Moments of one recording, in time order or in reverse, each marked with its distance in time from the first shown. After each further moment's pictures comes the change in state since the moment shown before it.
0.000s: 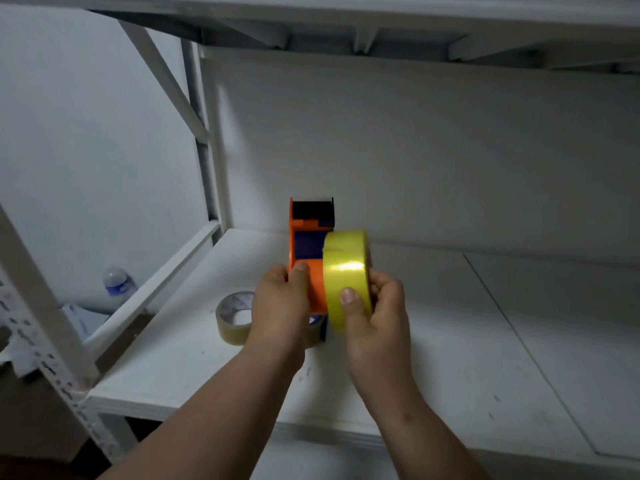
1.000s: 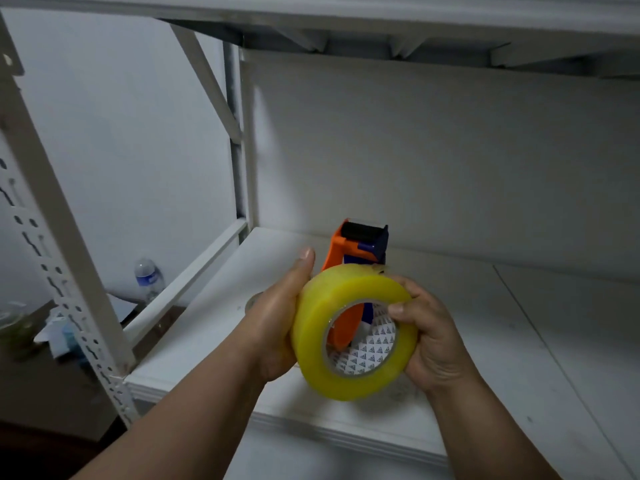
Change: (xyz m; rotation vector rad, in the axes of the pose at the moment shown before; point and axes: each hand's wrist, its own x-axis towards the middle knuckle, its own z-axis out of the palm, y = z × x) left_hand 0.011 0.006 -0.060 -0.236 -0.478 -0.229; right_hand 0.036 0.011 -0.016 0.760 -0.509 0.293
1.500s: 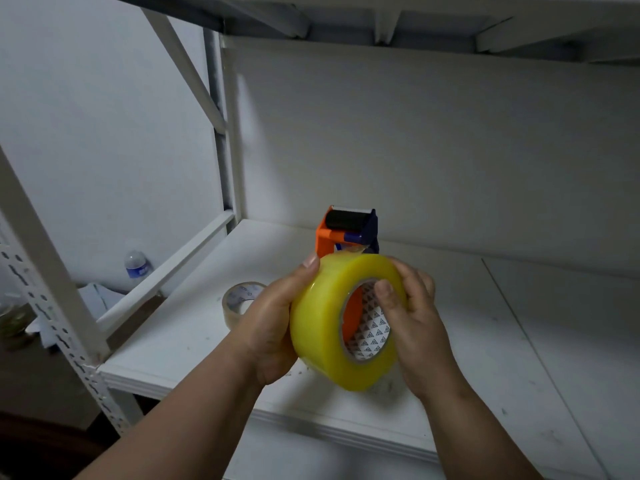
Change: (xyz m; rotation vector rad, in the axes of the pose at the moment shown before) left_hand 0.000 -0.021 0.042 -0.065 -0.073 0.151; right_hand -0.018 -0.007 -0.026 -0.705 0.242 -0.198
